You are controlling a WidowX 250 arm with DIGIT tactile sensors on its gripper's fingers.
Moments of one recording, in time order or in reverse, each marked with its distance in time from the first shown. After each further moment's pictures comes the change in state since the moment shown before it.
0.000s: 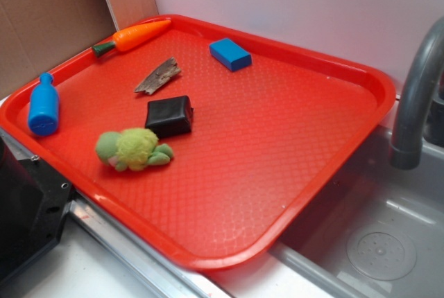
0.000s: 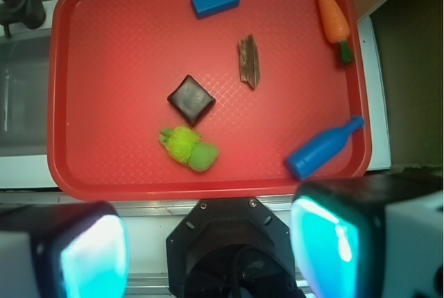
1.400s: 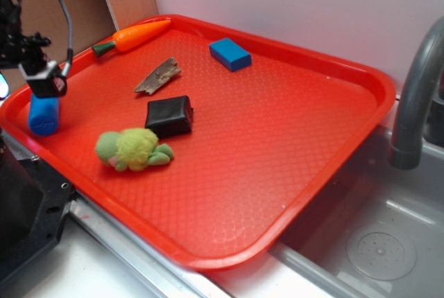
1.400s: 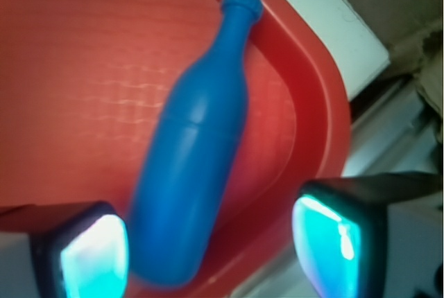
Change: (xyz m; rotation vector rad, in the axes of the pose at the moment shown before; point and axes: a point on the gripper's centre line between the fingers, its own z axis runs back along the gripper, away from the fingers) arm -0.022 0.146 -0.189 0.101 0.059 0.669
